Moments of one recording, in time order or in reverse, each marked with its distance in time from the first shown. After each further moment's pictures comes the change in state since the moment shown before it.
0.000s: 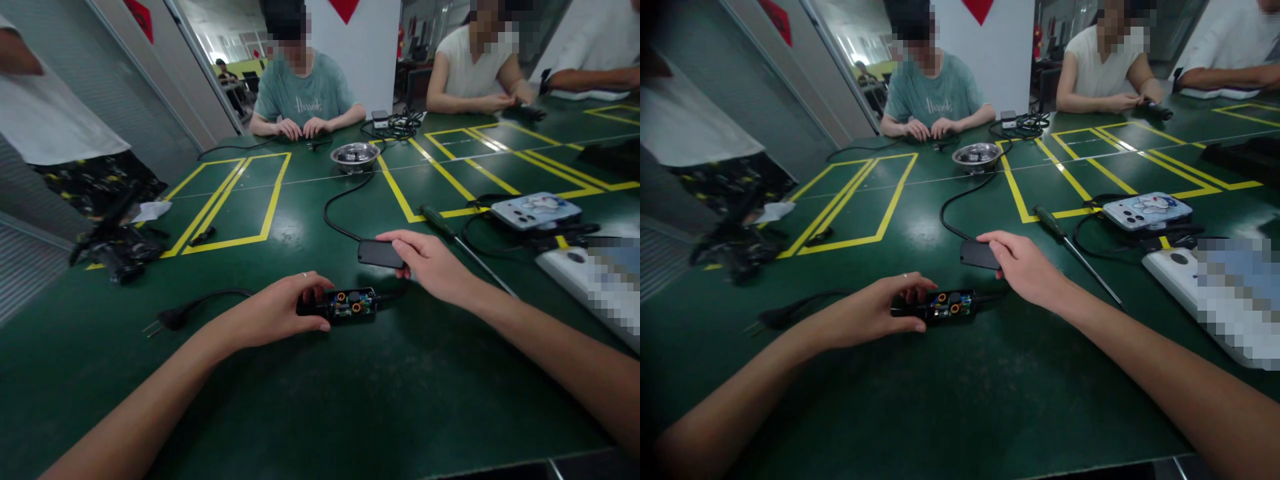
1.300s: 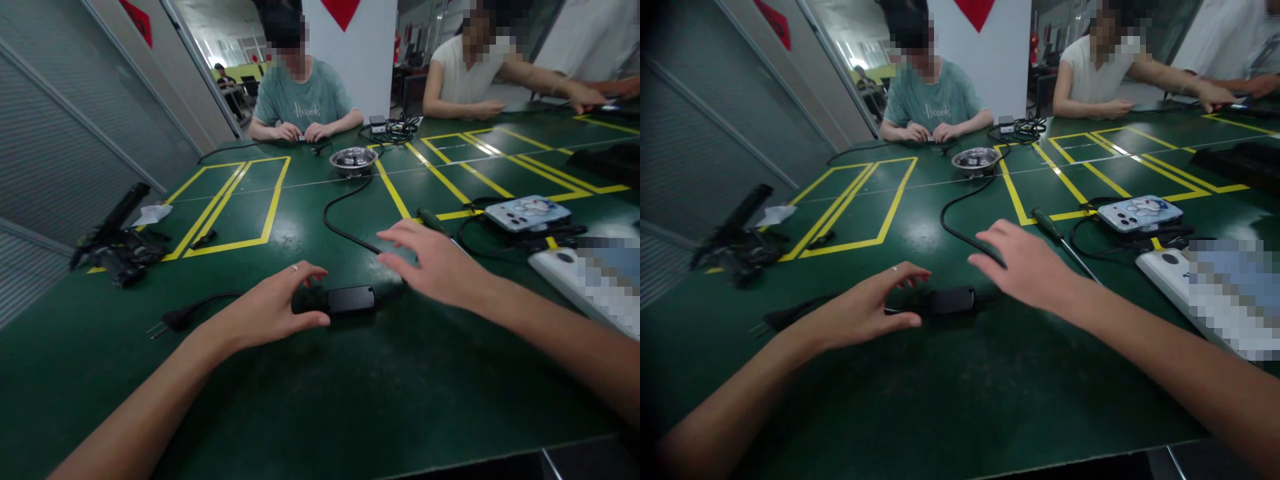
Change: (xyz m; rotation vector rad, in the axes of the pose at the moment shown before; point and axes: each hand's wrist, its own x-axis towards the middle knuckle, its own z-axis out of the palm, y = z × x) left_hand -0.009 -0.002 -0.007 0.196 0.157 0.096; right_hand -0.007 -0.024 -0.013 -0.635 0.038 -0.321
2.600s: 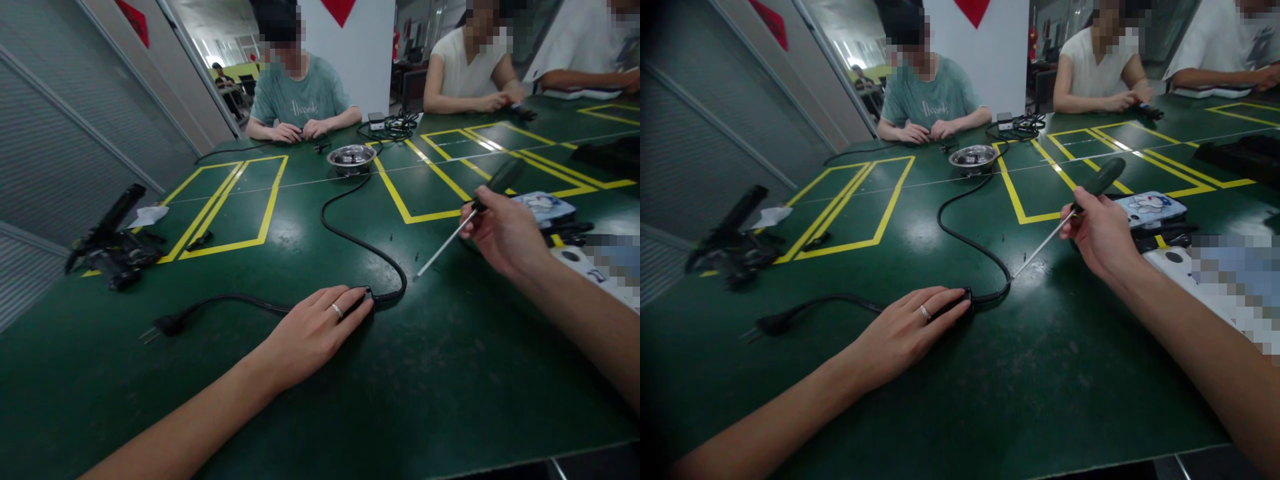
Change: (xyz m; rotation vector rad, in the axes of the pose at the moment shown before) left_hand 0.007 0.038 0.048 0.527 0.182 0.465; right_hand -0.011 0.088 -0.017 1.219 0.646 0.607
